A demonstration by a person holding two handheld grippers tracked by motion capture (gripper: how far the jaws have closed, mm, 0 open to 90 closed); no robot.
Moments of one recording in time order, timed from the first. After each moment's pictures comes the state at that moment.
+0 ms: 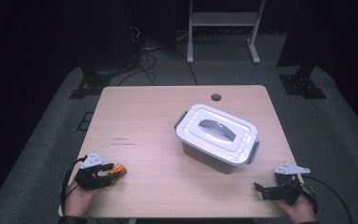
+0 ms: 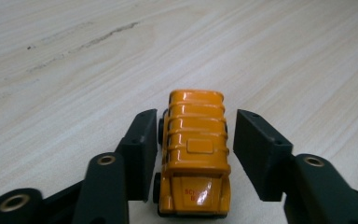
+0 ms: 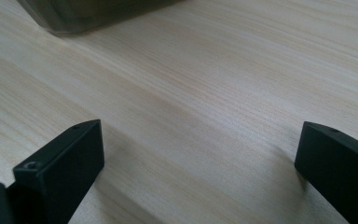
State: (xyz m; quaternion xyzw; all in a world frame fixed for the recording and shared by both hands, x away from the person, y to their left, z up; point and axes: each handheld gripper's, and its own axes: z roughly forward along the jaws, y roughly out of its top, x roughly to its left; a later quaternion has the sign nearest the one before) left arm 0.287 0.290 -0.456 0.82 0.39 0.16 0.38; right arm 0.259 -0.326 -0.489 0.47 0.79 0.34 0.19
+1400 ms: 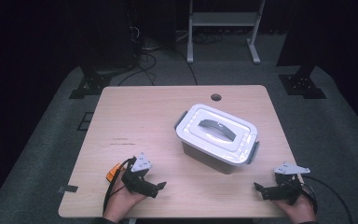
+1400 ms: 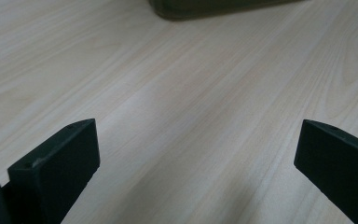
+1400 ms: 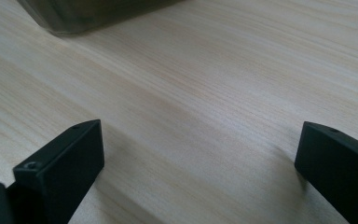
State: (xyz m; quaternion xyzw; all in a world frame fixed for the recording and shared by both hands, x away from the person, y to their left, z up) left arm 0.286 0.154 -0.462 0.86 0.31 0.13 0.39; right arm 0.259 -0.326 -0.489 0.47 0.79 0.34 0.19
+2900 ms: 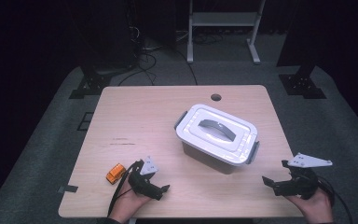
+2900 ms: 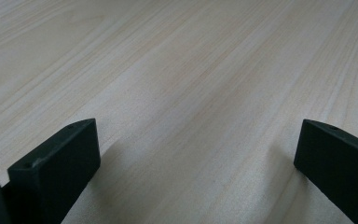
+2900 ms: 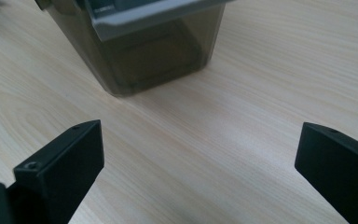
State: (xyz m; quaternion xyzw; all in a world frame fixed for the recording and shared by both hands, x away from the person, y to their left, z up) left arm 0.290 0.144 -0.485 0.87 0.30 0.13 0.36; right arm 0.248 -0.336 -0.421 0.44 0.79 0.38 0.18
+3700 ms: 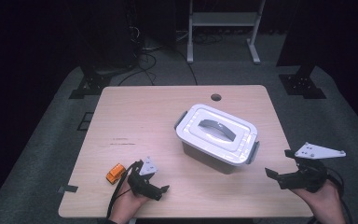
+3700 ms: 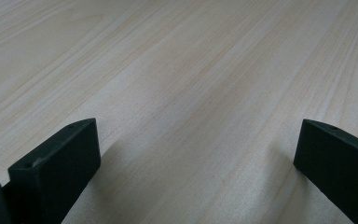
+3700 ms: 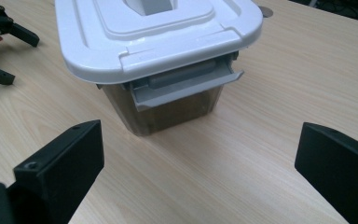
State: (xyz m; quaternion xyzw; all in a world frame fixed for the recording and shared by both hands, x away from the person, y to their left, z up) left arm 0.289 0.146 -0.485 0.87 0.30 0.13 0.36; right arm 0.247 -0.331 -0.370 0.41 0.79 0.41 0.19
